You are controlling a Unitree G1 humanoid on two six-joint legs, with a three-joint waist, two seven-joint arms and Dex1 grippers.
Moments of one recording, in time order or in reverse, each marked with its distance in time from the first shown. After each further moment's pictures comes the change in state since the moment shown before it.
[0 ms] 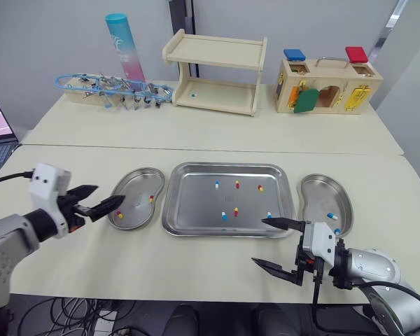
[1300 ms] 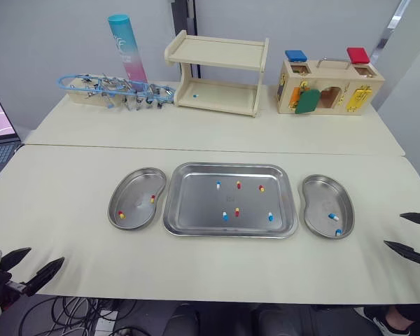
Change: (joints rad) left arm 0.471 -0.115 0.163 0.262 0.119 -0.539 -0.181; right arm 0.052 -0.397 -0.575 0.823 -0.049 -0.245 0.275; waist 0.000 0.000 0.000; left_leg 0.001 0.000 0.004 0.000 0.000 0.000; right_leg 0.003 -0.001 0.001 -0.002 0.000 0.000
